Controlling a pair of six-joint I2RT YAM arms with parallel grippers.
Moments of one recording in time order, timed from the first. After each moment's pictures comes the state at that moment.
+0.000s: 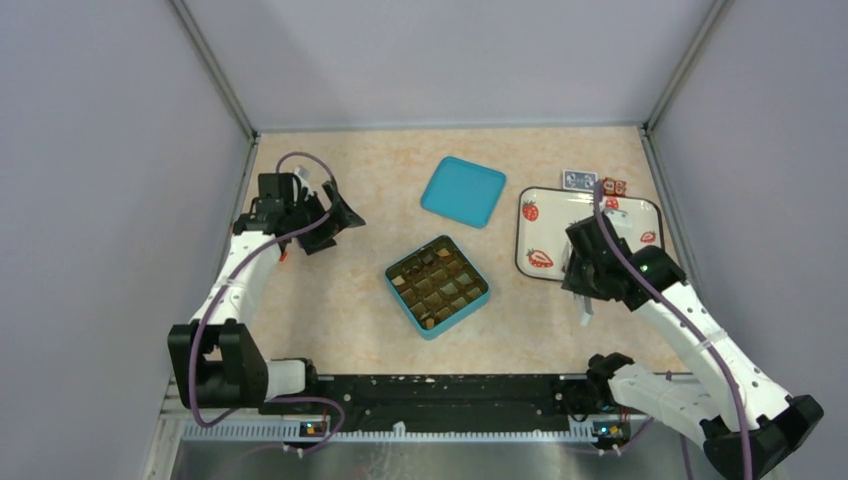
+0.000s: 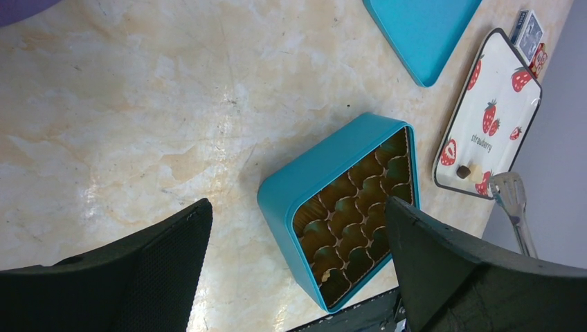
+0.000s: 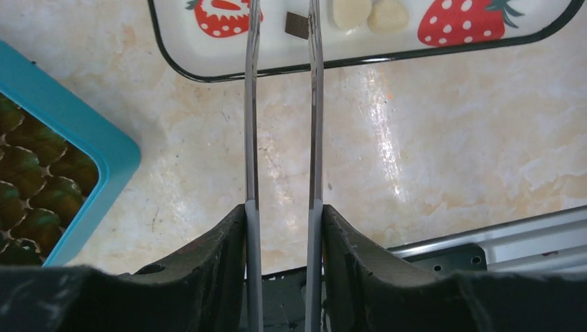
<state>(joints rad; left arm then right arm) 0.02 1.29 1.01 -0.57 0.42 -0.55 0.53 0.90 1.01 -1.16 0.39 0.72</state>
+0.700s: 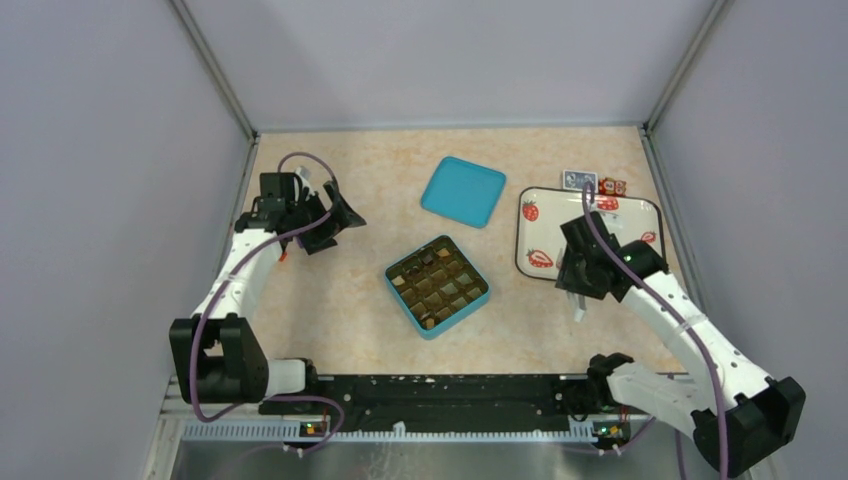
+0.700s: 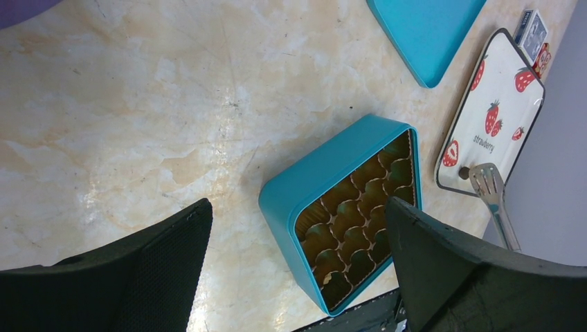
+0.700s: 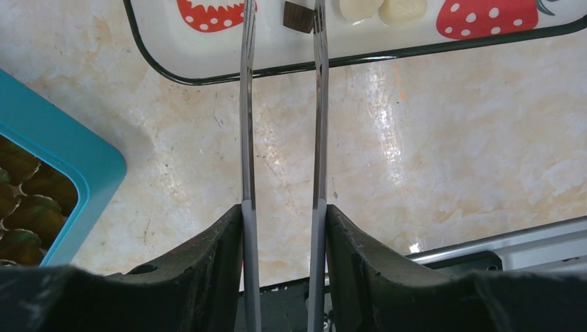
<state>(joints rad) 0.02 1.31 1.01 -0.56 0.43 -0.55 0.46 0.97 0.92 -1.08 0.33 0.69</state>
